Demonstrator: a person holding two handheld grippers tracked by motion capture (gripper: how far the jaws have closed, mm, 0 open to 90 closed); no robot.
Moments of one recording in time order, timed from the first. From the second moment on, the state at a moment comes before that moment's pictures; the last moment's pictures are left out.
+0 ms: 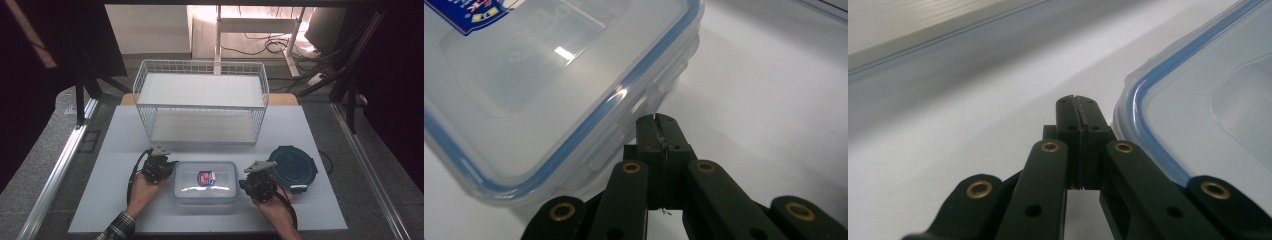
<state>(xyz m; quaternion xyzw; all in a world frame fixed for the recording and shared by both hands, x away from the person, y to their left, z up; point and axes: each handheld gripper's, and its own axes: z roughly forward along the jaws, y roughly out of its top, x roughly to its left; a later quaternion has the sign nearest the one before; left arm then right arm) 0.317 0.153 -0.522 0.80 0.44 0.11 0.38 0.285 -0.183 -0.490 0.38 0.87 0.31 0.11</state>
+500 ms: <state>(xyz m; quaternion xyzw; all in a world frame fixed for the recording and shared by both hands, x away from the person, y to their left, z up) 0.248 0.203 -0.514 0.78 0.45 0.11 0.42 0.268 -0.210 -0.472 0.35 0.85 0.35 0.15</state>
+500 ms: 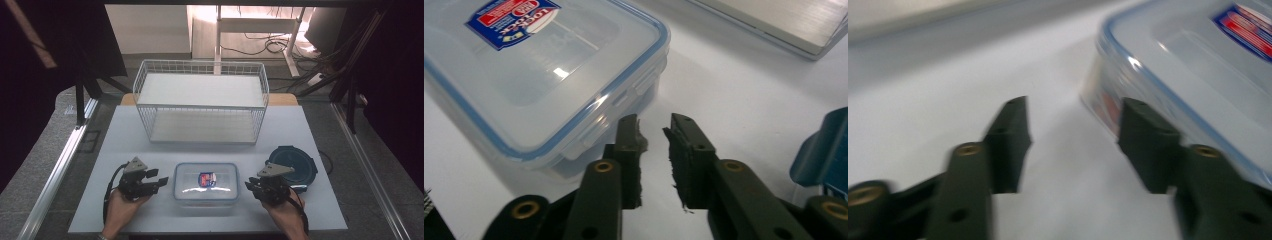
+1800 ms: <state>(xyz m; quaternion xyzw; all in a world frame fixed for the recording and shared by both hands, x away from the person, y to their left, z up) 0.224 0.198 -0.509 0.80 0.39 0.08 0.44 0.261 -0.206 -0.478 0.32 0.84 0.42 0.10</state>
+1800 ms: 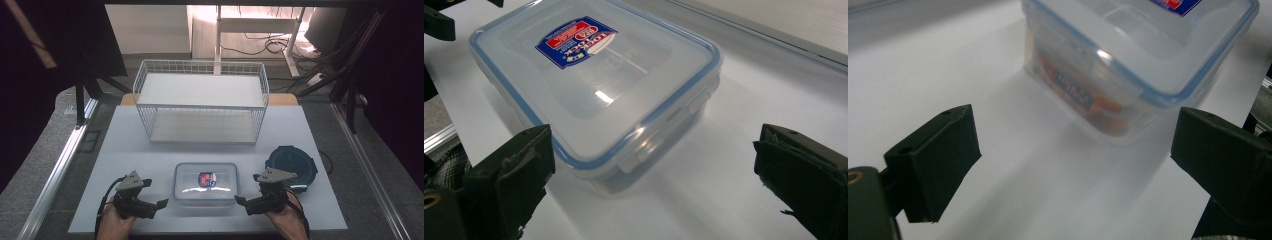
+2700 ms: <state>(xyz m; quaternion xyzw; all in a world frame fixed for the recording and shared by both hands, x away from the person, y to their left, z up) 0.282 0.154 -0.505 0.83 0.36 -0.01 0.42 0.300 -0.172 -0.485 0.37 0.85 0.38 0.02</state>
